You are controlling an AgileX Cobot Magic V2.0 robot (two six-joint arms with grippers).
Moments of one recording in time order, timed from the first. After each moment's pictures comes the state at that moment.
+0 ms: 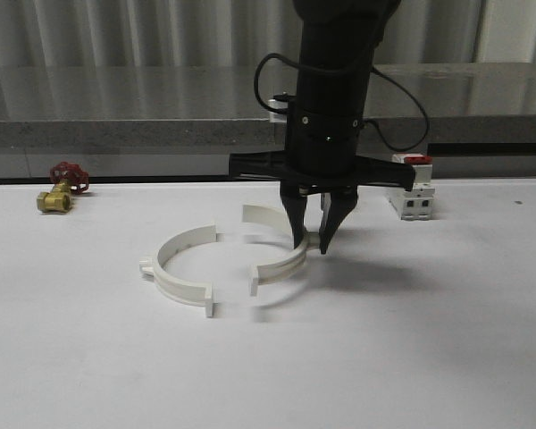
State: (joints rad) left arm -0.14 0.21 -0.47 0.05 0.63 -0.09; right arm 0.55 2.15 -1.71 -0.01 1.00 0.61
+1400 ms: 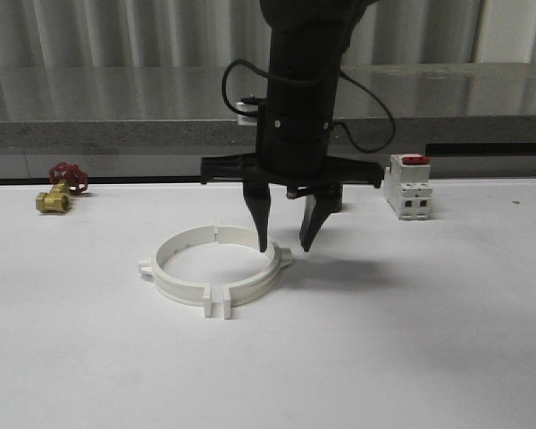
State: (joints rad) left arm -0.14 0.21 -0.47 0.05 0.63 -0.09; right arm 0.59 2.19 -1.81 -0.01 1.04 0.50
